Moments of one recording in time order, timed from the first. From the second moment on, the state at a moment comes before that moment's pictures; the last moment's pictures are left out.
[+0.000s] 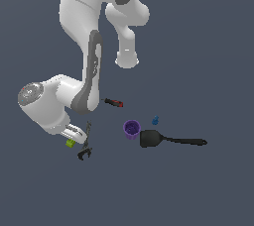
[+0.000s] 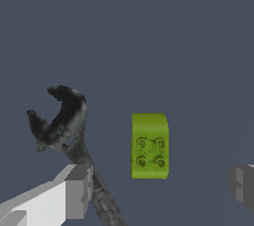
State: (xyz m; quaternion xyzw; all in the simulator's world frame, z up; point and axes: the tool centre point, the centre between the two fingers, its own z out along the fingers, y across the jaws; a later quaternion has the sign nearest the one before) arm 0.075 -0.256 0.063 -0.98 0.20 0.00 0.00
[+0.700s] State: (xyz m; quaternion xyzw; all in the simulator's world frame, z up) arm 0.074 -0.256 0.014 -0.98 0.20 0.00 0.00
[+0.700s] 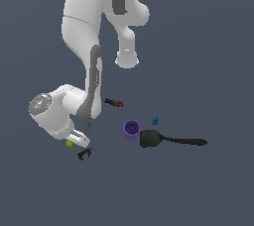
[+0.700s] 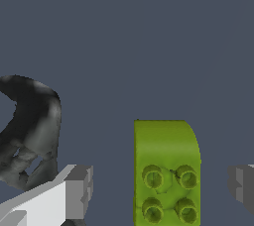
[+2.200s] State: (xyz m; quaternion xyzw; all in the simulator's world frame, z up) arm 0.084 -0.181 0.064 -0.98 0.20 0.00 0.00
